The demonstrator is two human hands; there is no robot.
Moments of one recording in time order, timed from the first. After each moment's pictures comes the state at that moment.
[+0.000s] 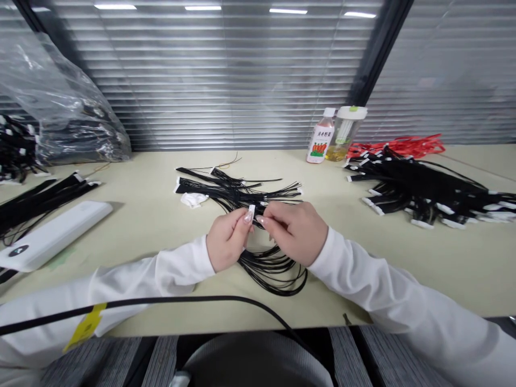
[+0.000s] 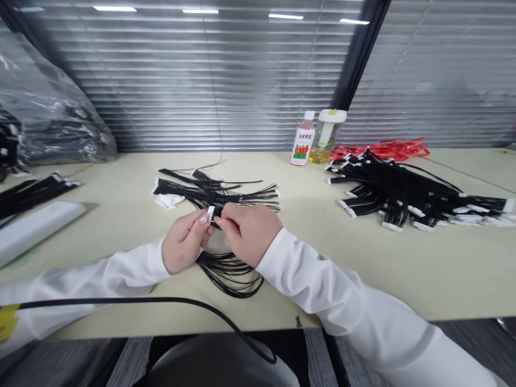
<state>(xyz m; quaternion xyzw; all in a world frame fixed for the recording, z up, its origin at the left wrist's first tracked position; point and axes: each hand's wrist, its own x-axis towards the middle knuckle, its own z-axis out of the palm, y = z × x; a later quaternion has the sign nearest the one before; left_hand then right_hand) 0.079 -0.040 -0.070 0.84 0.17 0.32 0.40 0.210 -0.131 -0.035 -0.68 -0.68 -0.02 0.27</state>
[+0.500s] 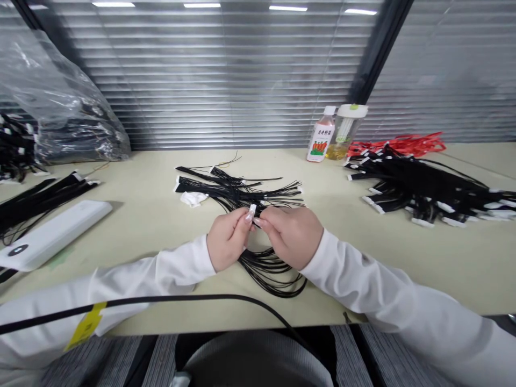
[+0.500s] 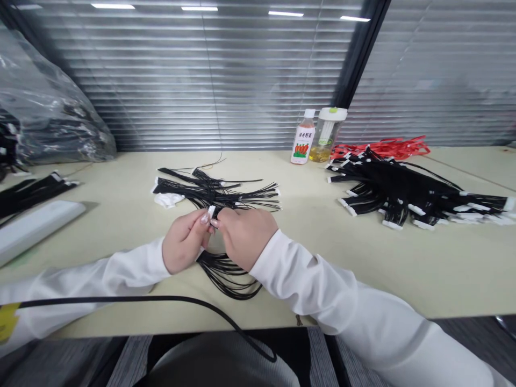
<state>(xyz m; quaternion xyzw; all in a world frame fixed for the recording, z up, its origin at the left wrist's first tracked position) 0.081 -0.040 -0.071 0.85 0.16 0.33 0.38 0.205 -0.132 -0.042 -0.69 -0.69 -0.12 0.17</state>
